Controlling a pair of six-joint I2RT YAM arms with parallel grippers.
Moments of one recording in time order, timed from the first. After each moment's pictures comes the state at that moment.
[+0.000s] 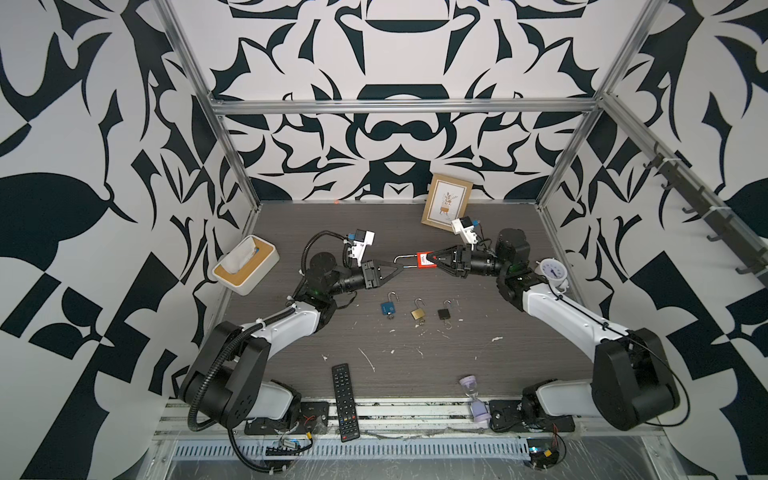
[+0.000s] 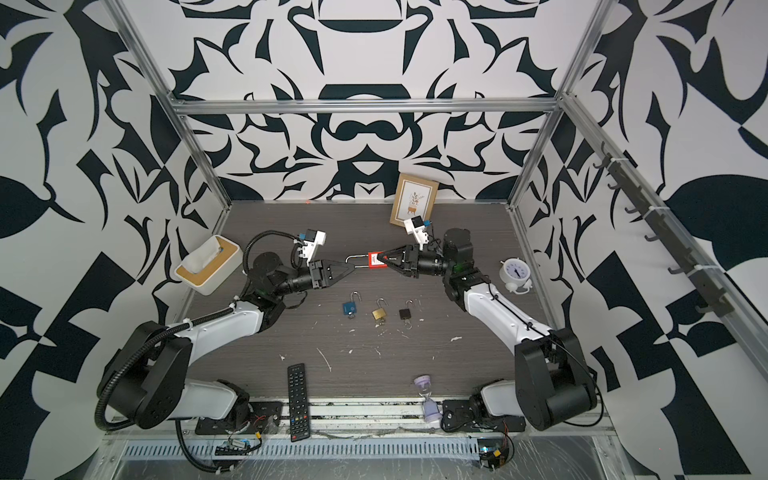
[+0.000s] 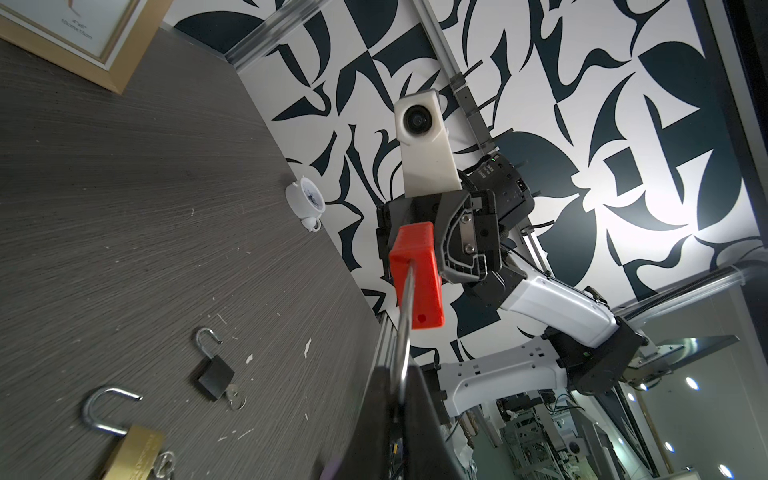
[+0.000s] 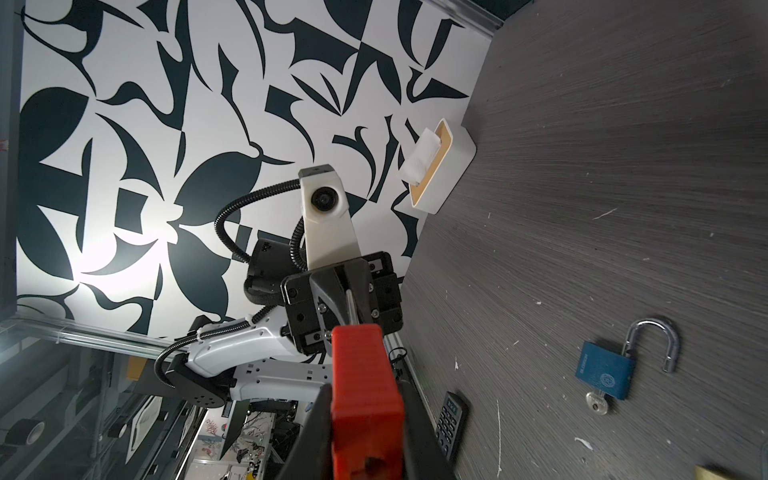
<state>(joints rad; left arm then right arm) -0.48 1.40 0.63 0.87 0.89 -1.10 0.30 1.36 0.82 0.40 -1.09 1.04</state>
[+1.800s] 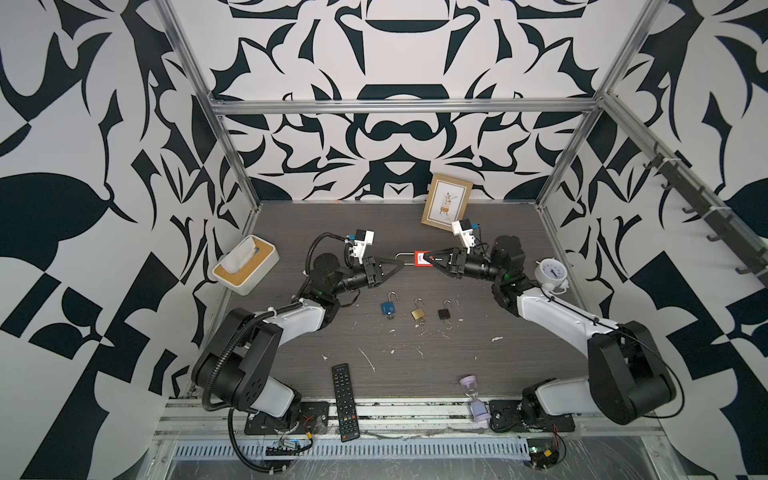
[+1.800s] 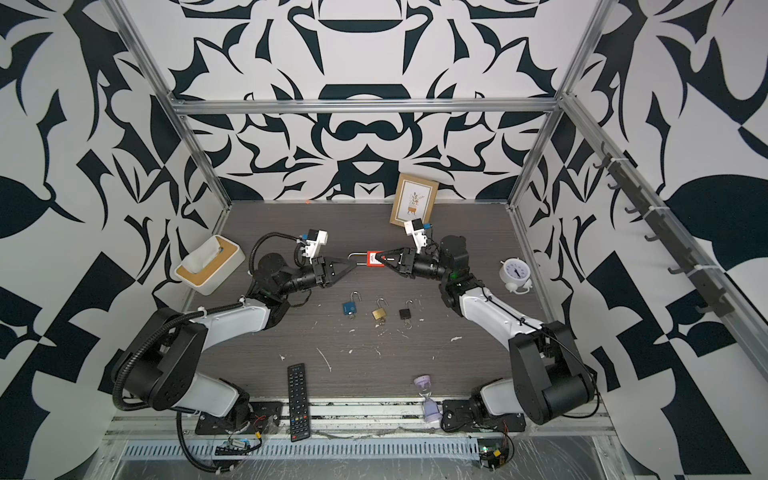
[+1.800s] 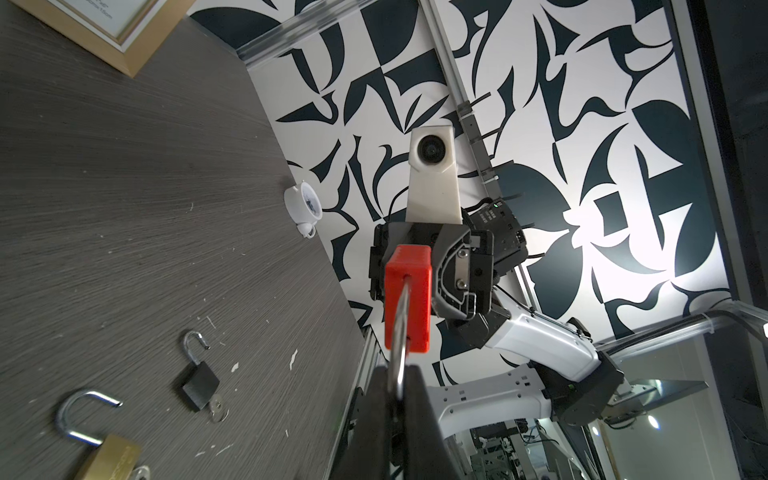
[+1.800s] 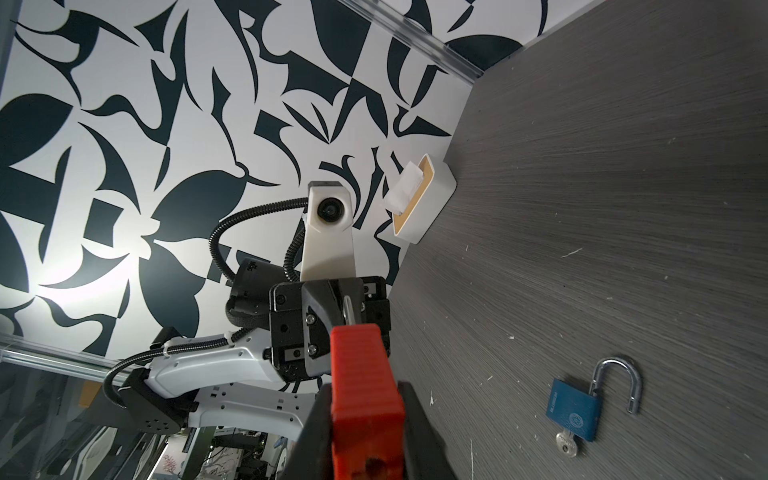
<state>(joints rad) -0.49 1.50 0.64 0.99 0.86 -1.23 0.36 1.39 0.76 0.53 -0.95 1.01</state>
